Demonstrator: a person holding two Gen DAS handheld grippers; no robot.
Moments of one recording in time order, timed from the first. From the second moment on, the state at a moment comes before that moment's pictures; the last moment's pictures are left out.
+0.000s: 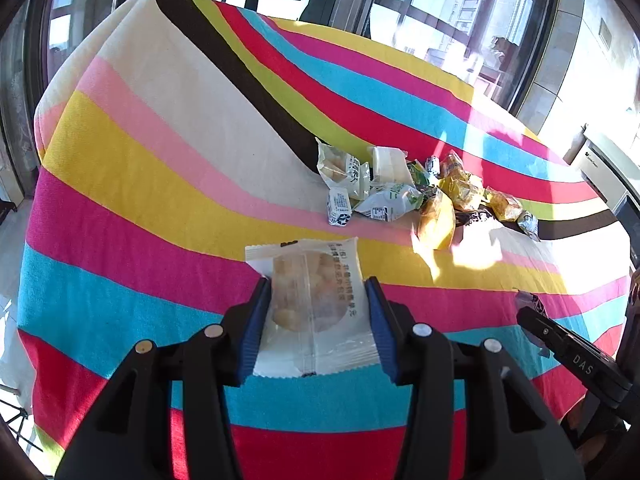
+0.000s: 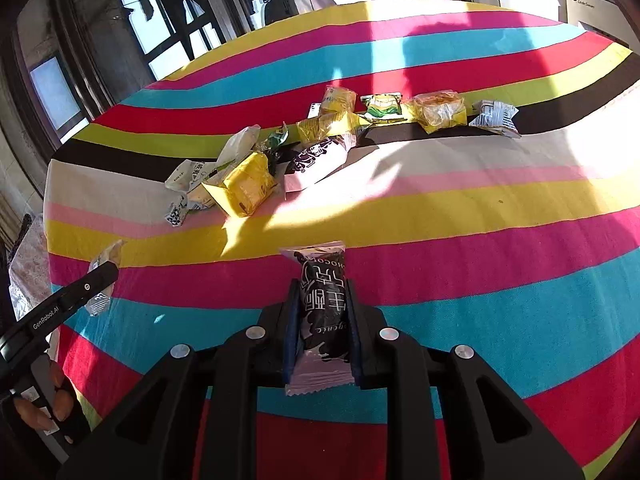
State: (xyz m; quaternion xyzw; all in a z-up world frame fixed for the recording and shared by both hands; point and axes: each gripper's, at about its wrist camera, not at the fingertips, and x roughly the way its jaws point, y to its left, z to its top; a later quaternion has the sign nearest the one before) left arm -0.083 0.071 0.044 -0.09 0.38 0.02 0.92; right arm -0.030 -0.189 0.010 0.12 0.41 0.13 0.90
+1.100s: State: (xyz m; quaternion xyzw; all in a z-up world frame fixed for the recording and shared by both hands) left arm -0.146 -0.082 0.032 0.02 0.42 -0.17 0.89; right arm -0.210 -0.270 0.035 0.09 0.41 0.11 0.90
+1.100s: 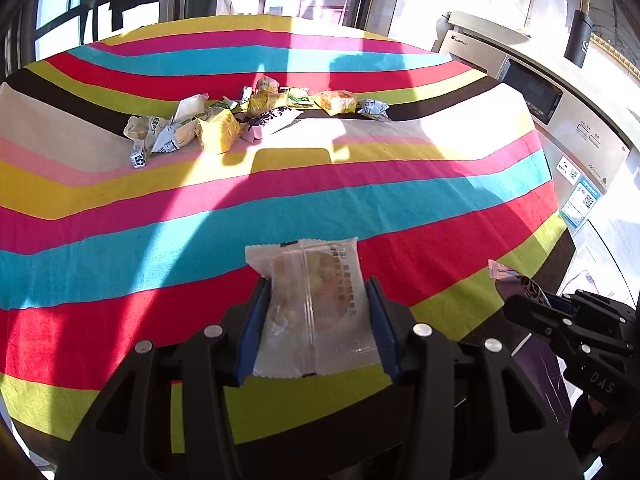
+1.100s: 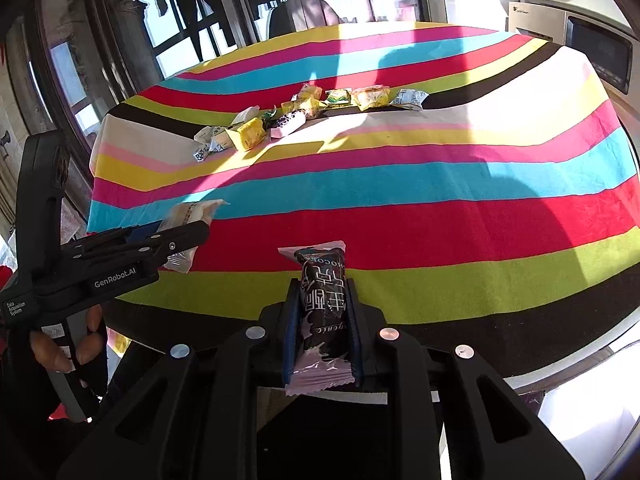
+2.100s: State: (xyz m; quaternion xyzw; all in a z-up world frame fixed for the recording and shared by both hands) left arm -0.246 -0.320 0.054 0.16 0.37 -0.46 0.79; right arm -0.361 -0.467 0.037 0.18 0.35 -0.20 0.90
